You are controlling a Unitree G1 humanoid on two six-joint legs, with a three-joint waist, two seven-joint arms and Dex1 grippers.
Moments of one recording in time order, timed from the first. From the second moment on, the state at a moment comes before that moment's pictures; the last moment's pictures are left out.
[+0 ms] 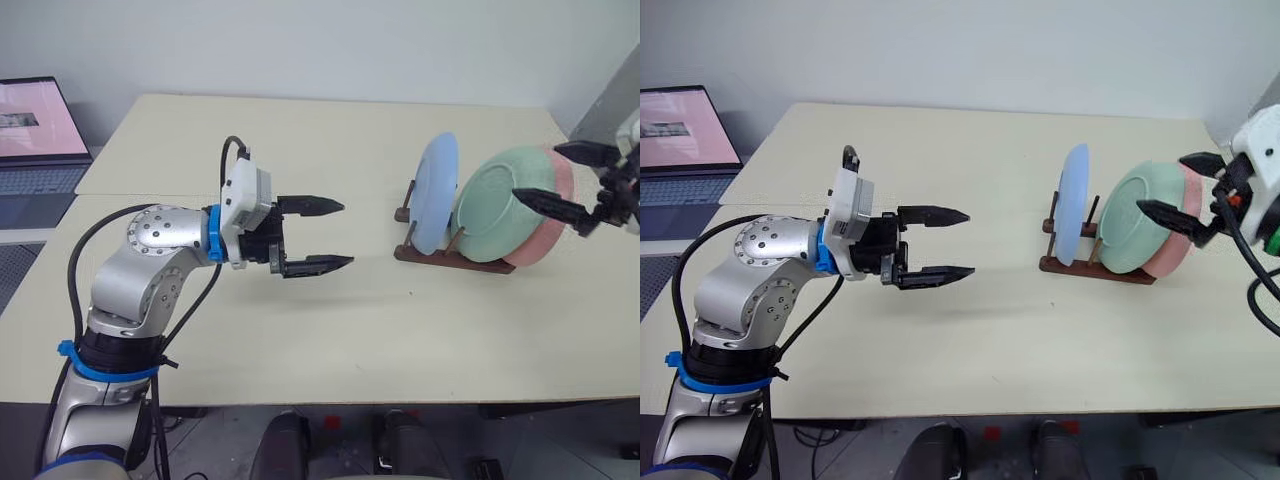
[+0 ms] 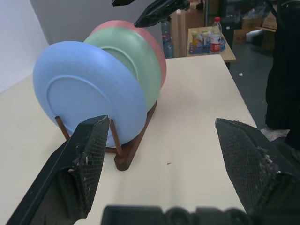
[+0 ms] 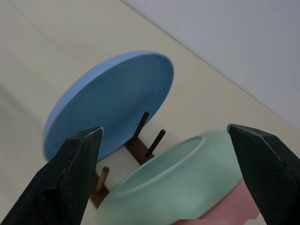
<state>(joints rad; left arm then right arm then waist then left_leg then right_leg) -0.59 0.66 -0.03 -0.28 -0.55 0.45 -1.13 -0.39 -1.14 -0.38 -0.32 0.59 0.77 0.85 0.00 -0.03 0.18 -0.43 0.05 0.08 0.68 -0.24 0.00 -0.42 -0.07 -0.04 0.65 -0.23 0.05</state>
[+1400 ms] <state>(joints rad) -0.55 0.63 -0.07 -0.36 -0.55 0.45 -1.09 -0.32 -1.15 -0.25 -0.25 0.30 0.54 0.92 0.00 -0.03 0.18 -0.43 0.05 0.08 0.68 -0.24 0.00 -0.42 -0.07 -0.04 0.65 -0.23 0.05</state>
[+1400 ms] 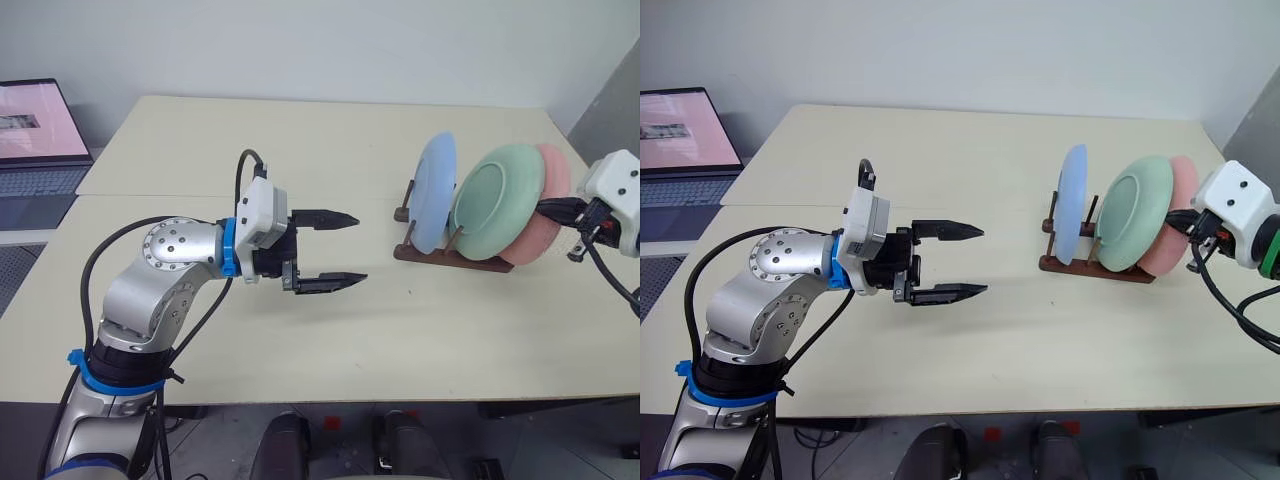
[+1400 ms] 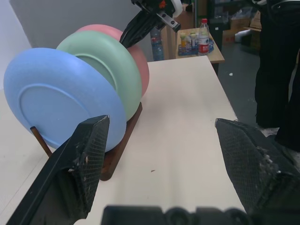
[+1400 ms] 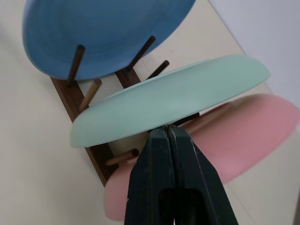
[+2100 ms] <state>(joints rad) -0.50 0.78 -0.06 -0.32 -0.47 0.42 -1.10 -0.31 -1.22 -0.42 -0.28 0.44 0.63 1.07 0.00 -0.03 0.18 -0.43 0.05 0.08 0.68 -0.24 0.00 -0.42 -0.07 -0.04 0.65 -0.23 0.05</state>
